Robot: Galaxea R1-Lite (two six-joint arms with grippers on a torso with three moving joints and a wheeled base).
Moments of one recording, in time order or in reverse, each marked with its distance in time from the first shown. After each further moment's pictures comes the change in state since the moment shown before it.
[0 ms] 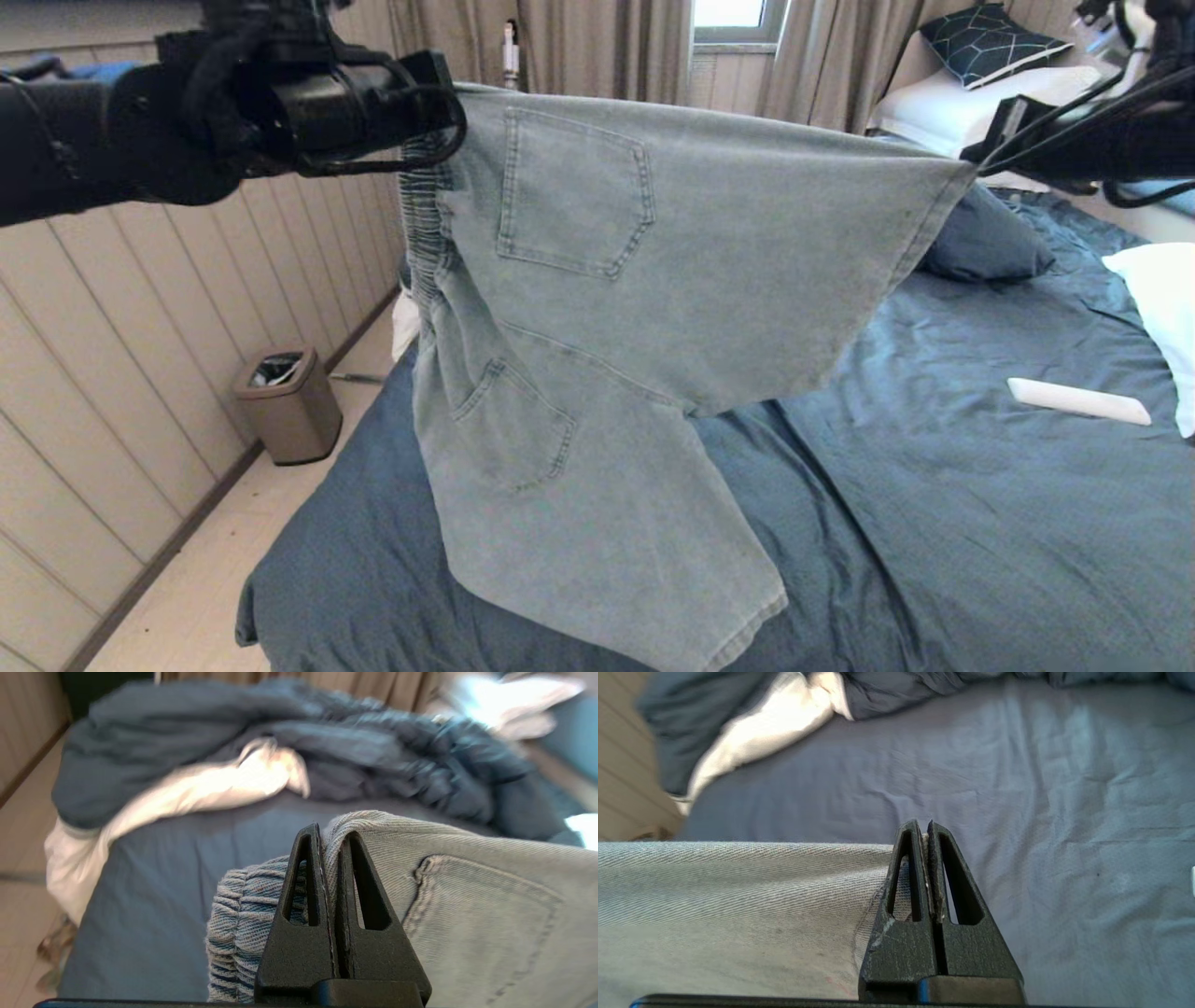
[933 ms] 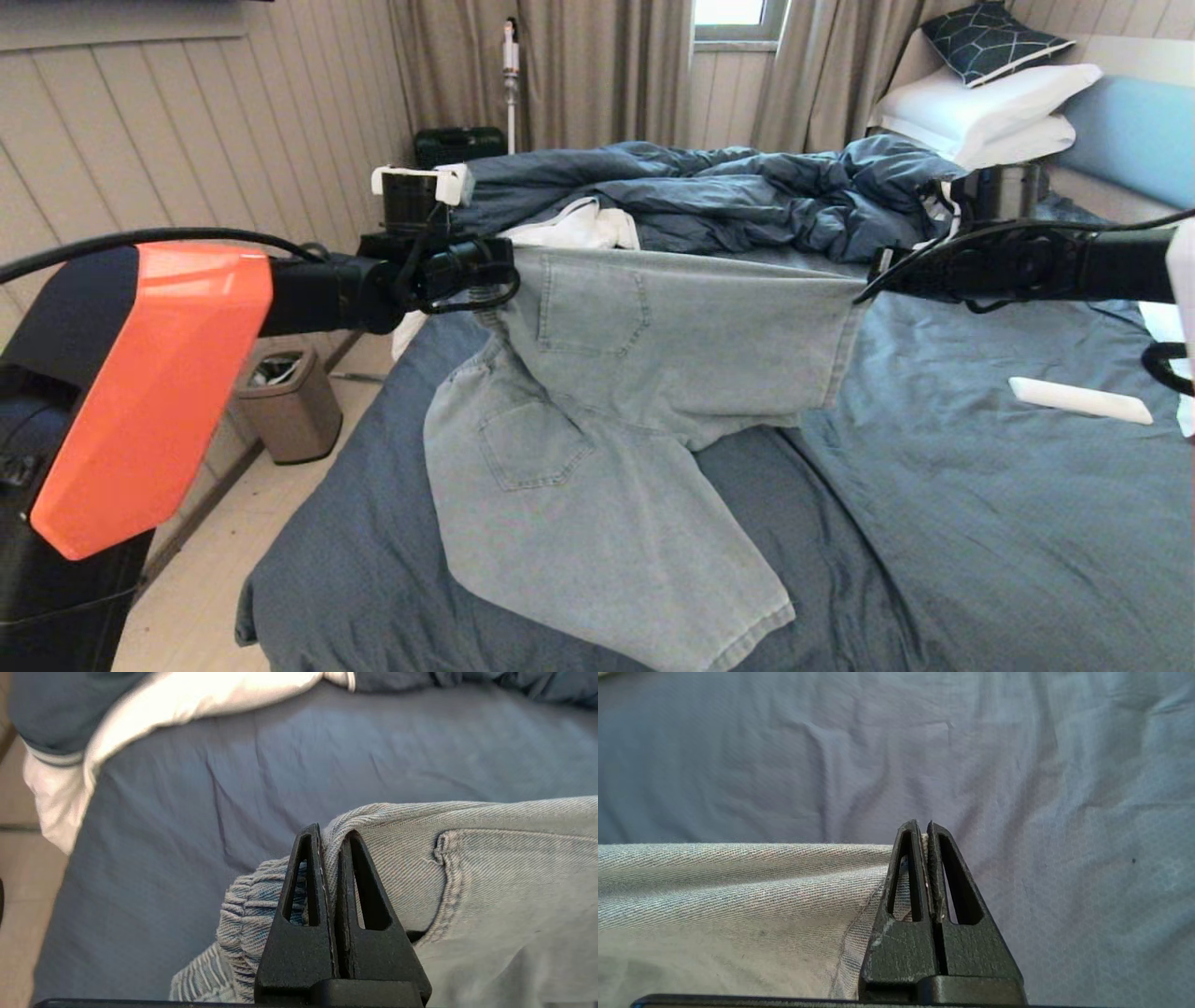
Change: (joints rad) left arm 0.038 0.364 -0.016 -0.138 -0.039 0.111; right arm -0.017 0.379 -0.004 -0.203 -0.046 -0.082
